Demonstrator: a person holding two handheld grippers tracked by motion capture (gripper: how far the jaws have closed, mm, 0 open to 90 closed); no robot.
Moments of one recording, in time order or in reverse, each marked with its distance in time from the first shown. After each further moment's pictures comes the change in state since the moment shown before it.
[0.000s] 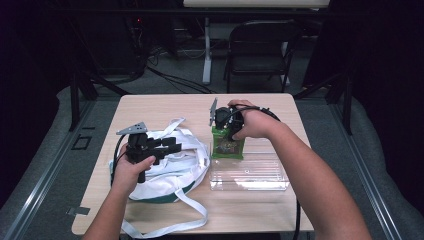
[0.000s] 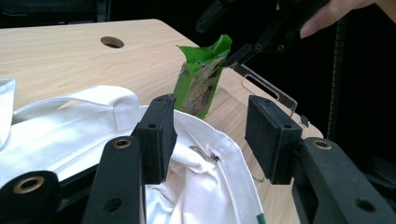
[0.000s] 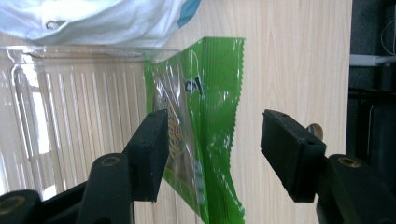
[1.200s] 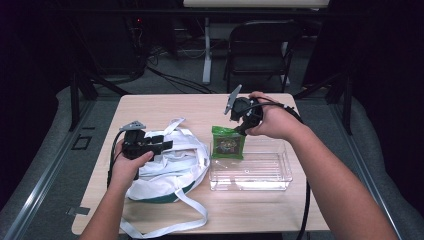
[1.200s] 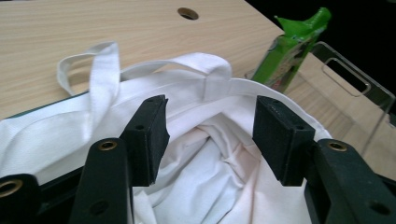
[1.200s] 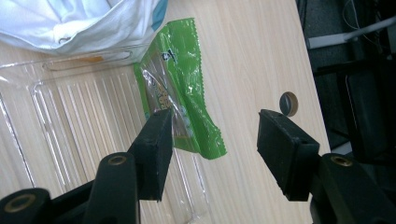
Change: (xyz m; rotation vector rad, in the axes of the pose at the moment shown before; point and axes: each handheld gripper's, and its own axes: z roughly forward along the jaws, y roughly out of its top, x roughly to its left) left arm 0.024 -0.003 -0.003 0.094 0.274 -0.058; right arm 0.003 -0.032 -0.059 -0.076 -0.084 0.199
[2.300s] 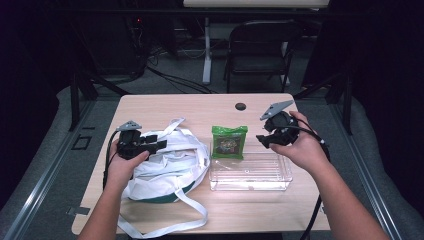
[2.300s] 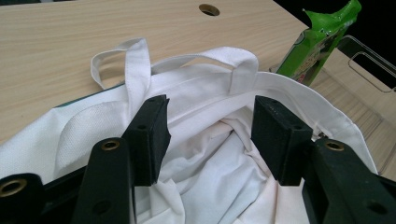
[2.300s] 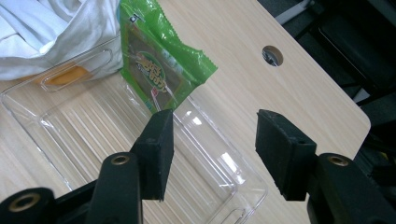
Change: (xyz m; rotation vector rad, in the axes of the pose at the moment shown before) left arm 0.007 -0.002 -0.008 0.013 0.073 0.014; right arm 0.030 -0.086 -0.026 -0.144 -0.099 0.428
